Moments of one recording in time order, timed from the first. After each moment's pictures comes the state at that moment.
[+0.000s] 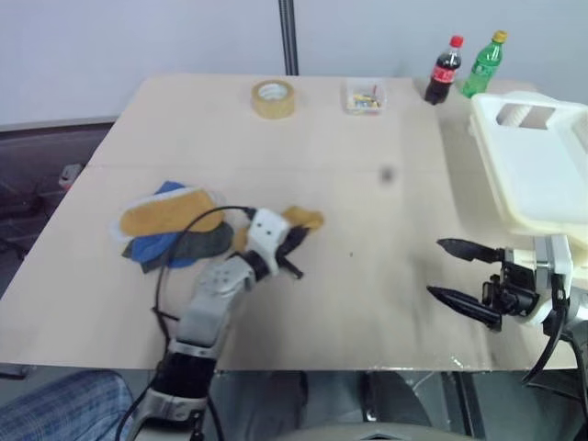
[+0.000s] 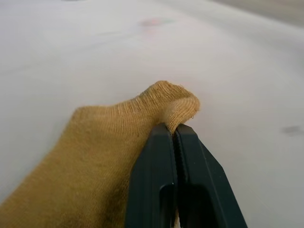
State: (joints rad) left arm -0.26 0.27 -0.21 -0.08 -0.17 0.33 -0.57; right arm 0.12 -0.65 -0.28 -0.38 0.75 0.30 1.14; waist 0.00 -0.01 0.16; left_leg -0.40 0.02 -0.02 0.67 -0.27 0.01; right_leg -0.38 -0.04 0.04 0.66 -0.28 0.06
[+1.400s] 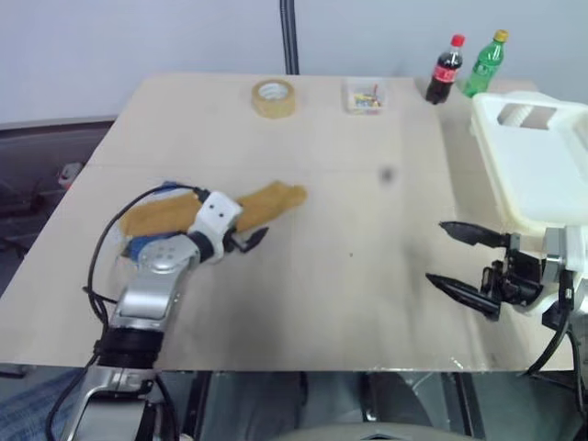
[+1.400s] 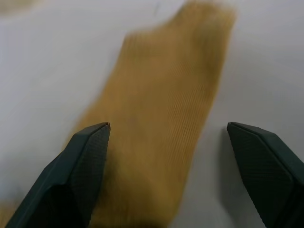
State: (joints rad) left arm -0.32 0.62 0.01 0.07 -0.11 0.30 -0.64; right arm 0.07 -0.63 -0.28 -0.41 0.74 0.23 1.13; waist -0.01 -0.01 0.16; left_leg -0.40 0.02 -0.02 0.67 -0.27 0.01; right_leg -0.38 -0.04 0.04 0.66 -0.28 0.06
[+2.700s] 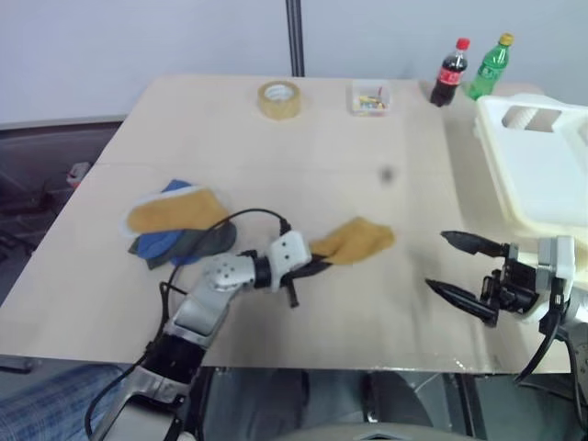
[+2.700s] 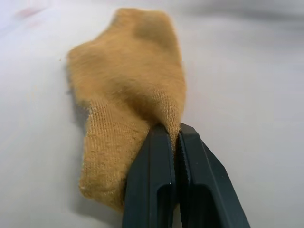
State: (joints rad) left arm -0.31 0.49 -0.30 0.01 -0.12 0.08 -0.98; right arm 0.13 -0.62 -0.27 -0.38 0.71 0.18 1.11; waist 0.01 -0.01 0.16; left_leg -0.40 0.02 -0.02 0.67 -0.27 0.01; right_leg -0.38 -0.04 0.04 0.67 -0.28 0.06
